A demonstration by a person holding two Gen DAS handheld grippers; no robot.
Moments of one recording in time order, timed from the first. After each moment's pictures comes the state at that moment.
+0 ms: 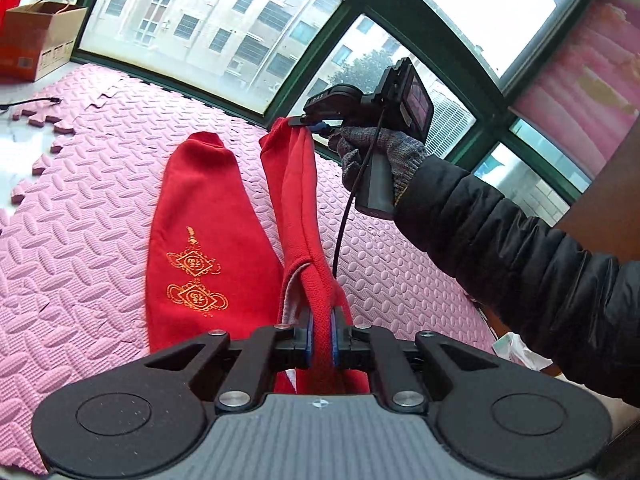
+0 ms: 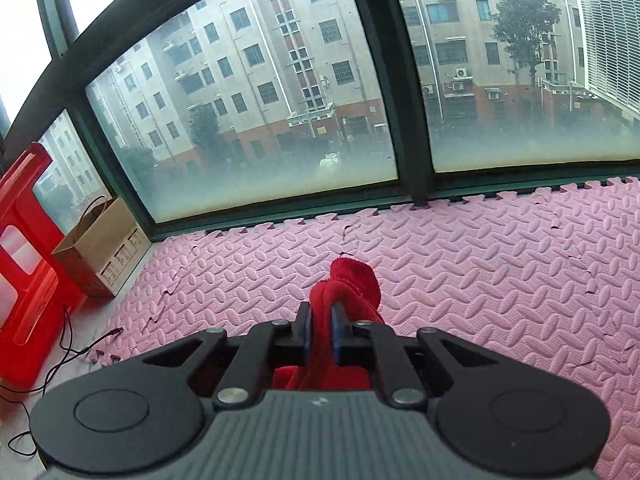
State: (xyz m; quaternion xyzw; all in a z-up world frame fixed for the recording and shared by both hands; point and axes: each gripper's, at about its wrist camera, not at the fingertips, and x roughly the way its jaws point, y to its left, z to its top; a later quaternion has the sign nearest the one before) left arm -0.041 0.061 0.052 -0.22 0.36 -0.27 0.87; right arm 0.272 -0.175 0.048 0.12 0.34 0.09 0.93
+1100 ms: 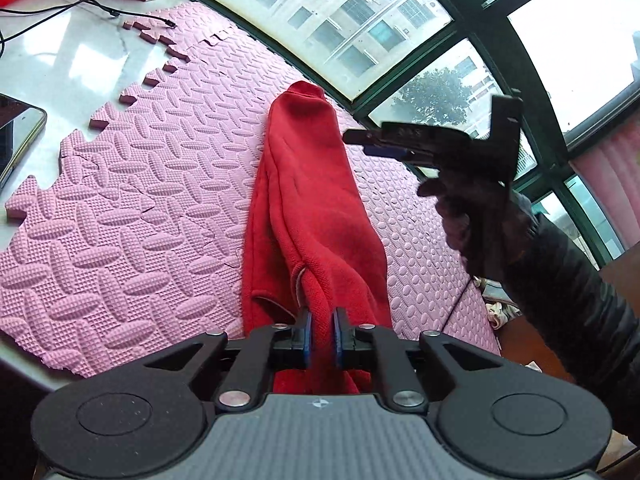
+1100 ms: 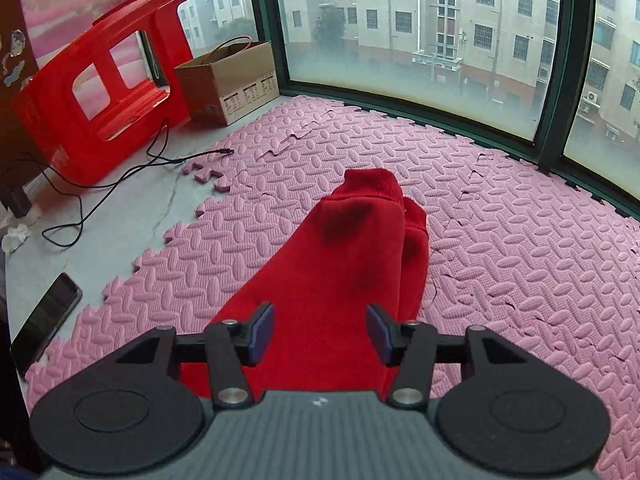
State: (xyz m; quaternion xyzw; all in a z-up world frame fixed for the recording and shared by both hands) left arm -0.054 0.122 0.009 -0.30 0.41 -0.19 0.84; right arm 0.168 -0.118 0.037 -0.08 0.42 0.26 0.87
